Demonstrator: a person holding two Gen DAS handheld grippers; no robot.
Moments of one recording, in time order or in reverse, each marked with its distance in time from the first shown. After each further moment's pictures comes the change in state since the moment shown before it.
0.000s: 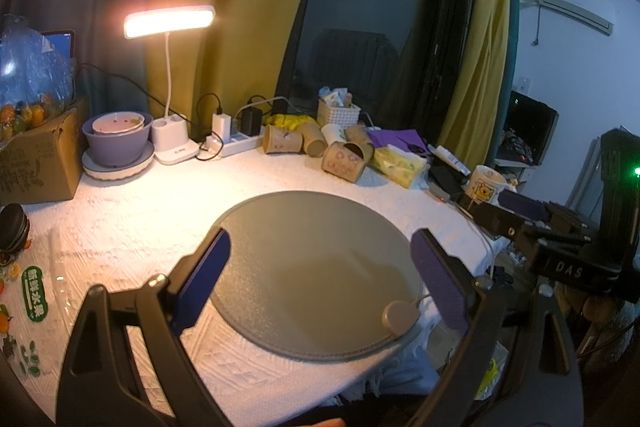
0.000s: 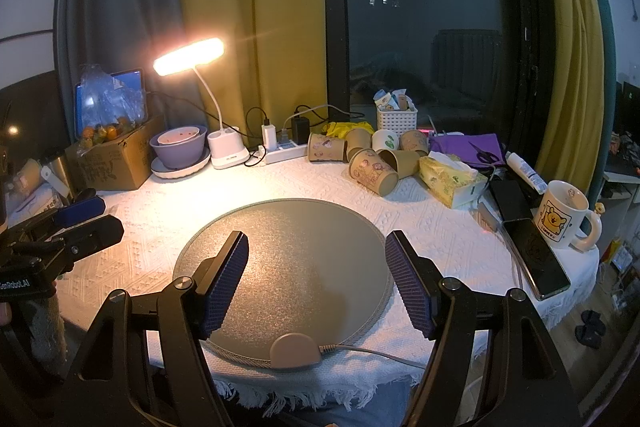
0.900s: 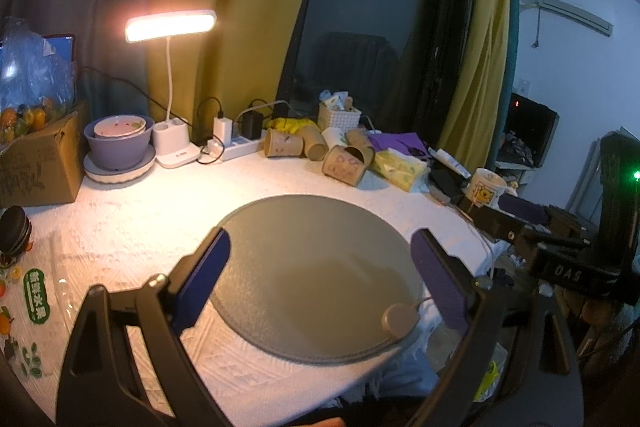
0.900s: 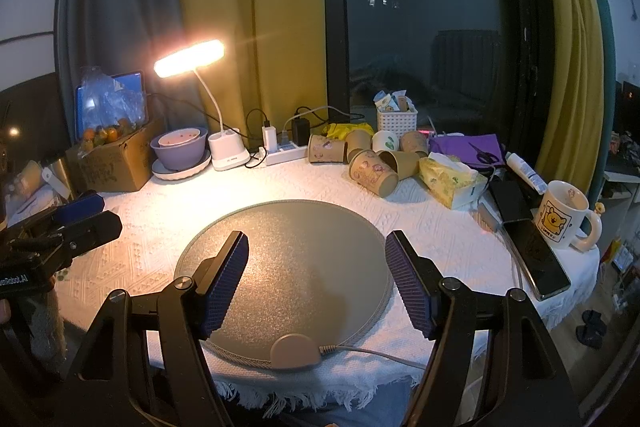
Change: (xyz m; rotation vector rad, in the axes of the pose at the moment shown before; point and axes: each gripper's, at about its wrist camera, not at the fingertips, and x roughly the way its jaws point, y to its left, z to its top) left arm -0.001 -0.001 0.001 0.002 -0.005 0.003; right arm -0.001 0.000 0.001 0.002 -0.003 0.001
